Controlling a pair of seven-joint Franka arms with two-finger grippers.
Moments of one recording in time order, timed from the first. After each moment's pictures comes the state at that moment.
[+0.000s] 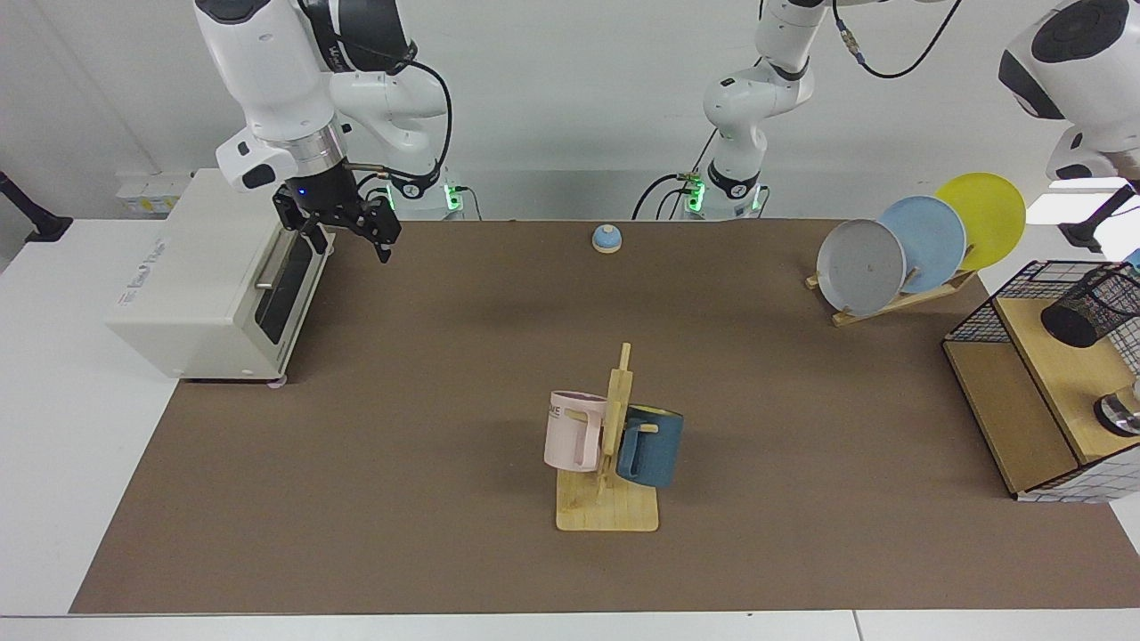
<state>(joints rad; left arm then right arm) 0.41 0.16 -0.20 -1.47 0.99 2.07 1.54 0.02 -0.02 0.12 -1.66 0.01 1.65 0.31</state>
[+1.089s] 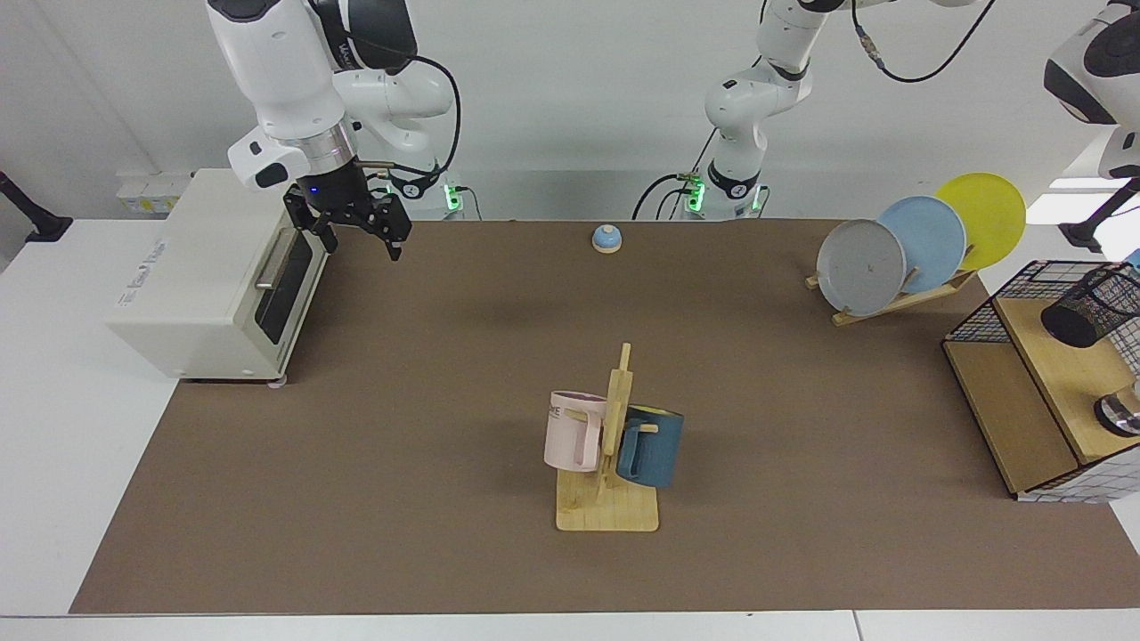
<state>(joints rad) 0.44 0.17 -0.12 -1.47 1.00 2.12 1.57 0.02 -0.02 0.11 -1.66 0.01 1.65 0.31</state>
